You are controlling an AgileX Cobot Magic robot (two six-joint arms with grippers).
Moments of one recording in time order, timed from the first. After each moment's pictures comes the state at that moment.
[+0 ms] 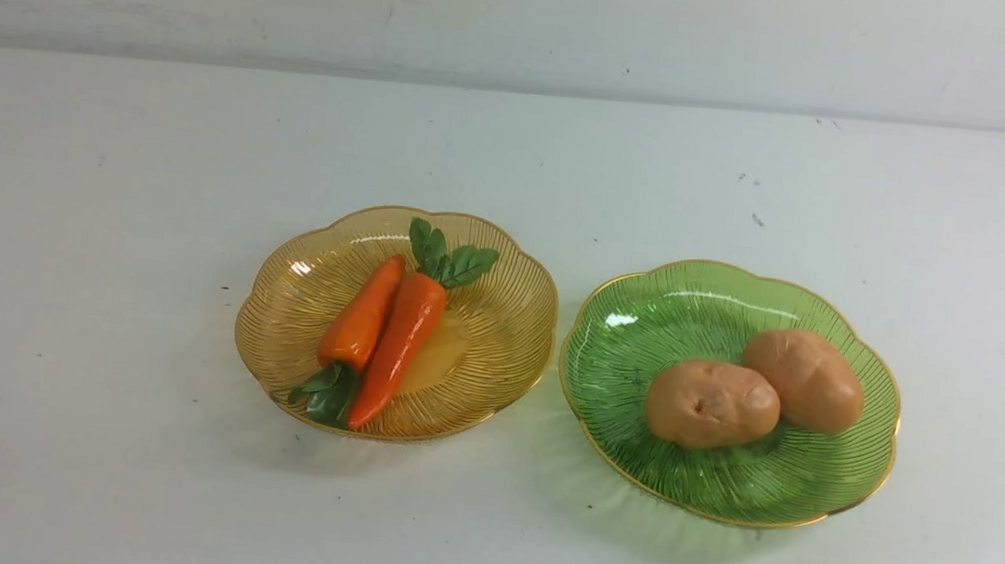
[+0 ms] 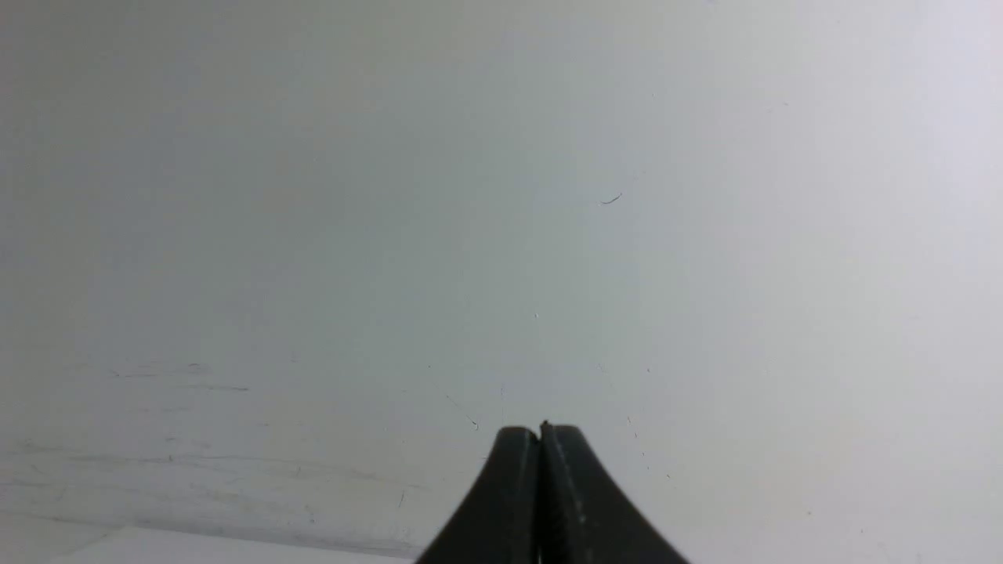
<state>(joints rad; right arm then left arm) 0.30 -0.01 -0.35 -0.02 0.21 0.09 -0.33 0.13 -0.36 -0.02 0.52 0.04</state>
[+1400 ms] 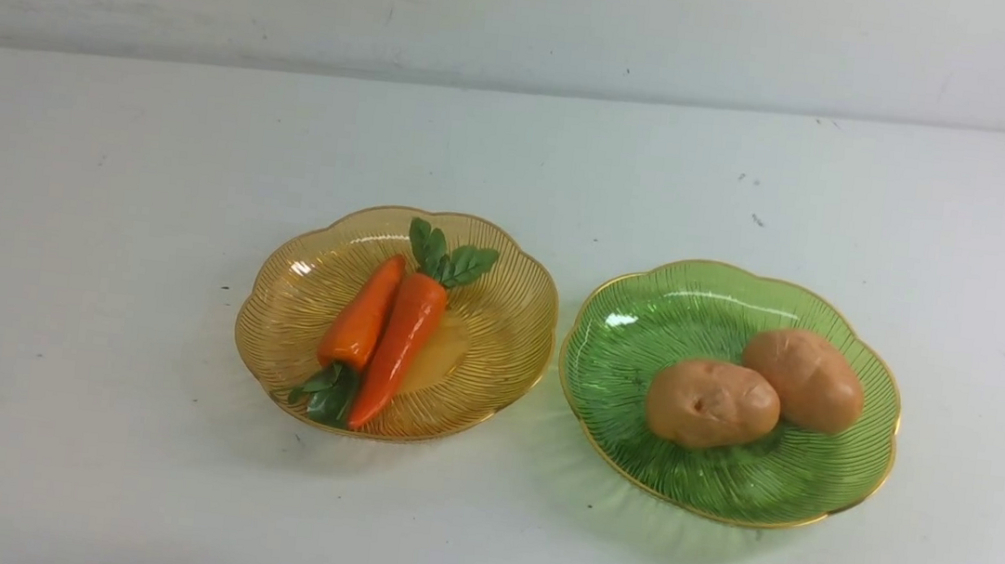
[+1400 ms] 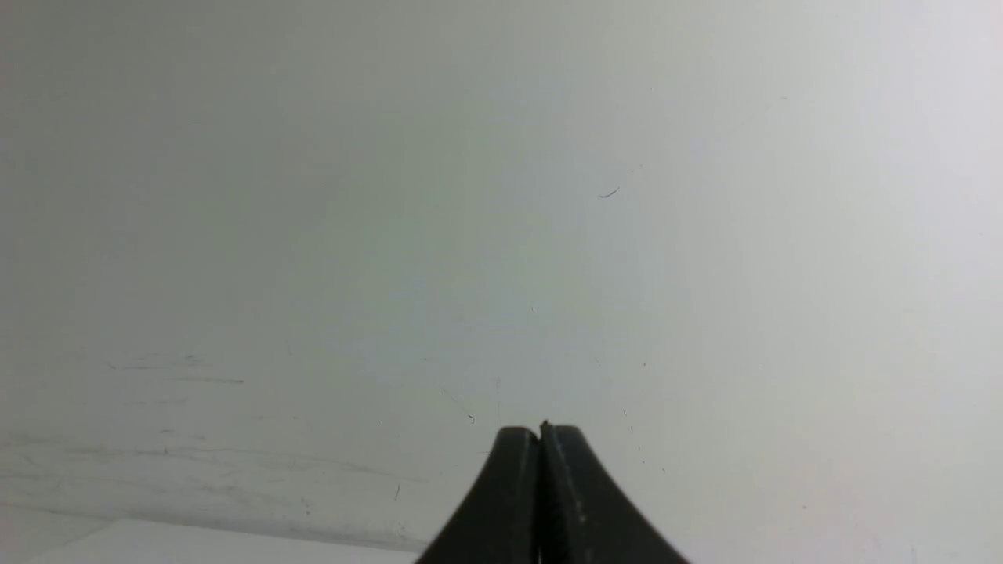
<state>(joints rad) 0.30 -0.01 -0.35 -0.02 0.21 0.09 -0.05 -0.01 0.03 0.05 0.38 0.04</state>
